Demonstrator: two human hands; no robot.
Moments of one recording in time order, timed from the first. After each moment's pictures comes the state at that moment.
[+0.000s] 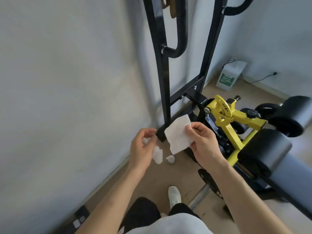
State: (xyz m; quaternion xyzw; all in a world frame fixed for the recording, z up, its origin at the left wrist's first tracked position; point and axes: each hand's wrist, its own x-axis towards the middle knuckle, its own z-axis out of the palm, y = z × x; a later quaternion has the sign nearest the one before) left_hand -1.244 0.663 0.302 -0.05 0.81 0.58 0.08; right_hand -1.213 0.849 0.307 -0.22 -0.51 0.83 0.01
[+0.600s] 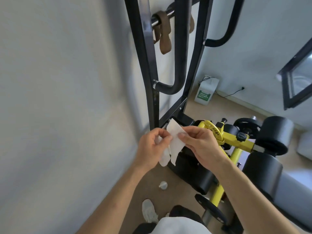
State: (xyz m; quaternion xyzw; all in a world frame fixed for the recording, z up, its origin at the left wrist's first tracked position) left_hand -1.430 0.693 0.343 0.17 0.79 0.57 0.16; right_hand -1.360 0.858 0.362 -0.19 -0.61 0.77 0.02
